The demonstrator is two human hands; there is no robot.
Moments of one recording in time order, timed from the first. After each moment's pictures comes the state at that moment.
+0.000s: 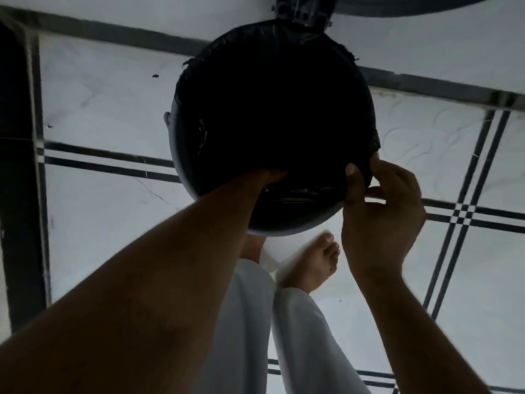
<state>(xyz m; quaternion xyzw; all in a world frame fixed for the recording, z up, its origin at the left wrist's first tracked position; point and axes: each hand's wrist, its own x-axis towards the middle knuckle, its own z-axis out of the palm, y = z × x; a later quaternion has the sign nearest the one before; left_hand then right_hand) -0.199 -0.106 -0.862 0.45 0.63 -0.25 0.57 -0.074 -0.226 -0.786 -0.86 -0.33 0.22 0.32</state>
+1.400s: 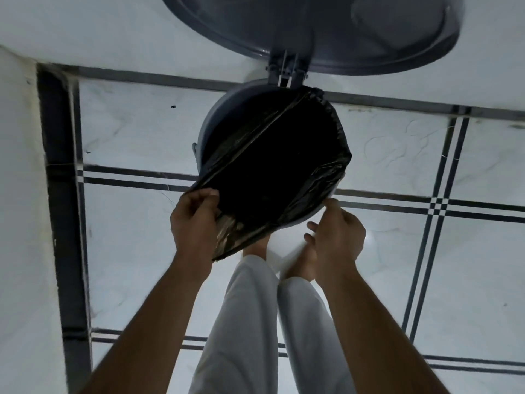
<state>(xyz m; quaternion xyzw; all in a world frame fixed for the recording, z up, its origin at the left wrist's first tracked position) -0.309 -0.162 -0.718 0.15 0.81 0.22 0.53 -0.121 -0.213 -0.718 -0.86 0.14 0.41 0.28</state>
